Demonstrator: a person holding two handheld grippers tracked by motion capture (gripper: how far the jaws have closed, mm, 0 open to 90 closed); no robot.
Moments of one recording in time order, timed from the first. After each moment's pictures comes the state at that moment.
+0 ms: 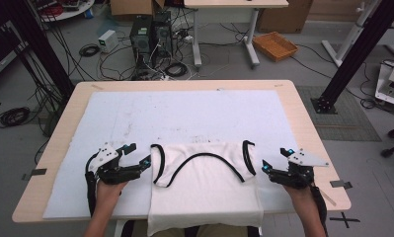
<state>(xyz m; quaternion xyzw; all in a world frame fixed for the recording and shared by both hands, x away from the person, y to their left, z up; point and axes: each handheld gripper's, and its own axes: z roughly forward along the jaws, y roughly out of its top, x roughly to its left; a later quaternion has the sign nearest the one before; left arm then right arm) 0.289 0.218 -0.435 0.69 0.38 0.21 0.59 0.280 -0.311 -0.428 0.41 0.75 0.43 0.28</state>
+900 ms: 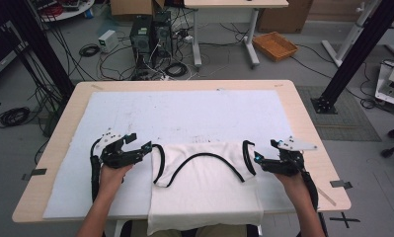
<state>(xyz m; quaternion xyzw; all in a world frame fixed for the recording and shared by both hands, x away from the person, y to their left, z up) 0.336 0.216 -0.428 0.69 0.43 0.19 0.55 0.319 -0.295 -0.422 0.40 0.77 0.43 0.24</state>
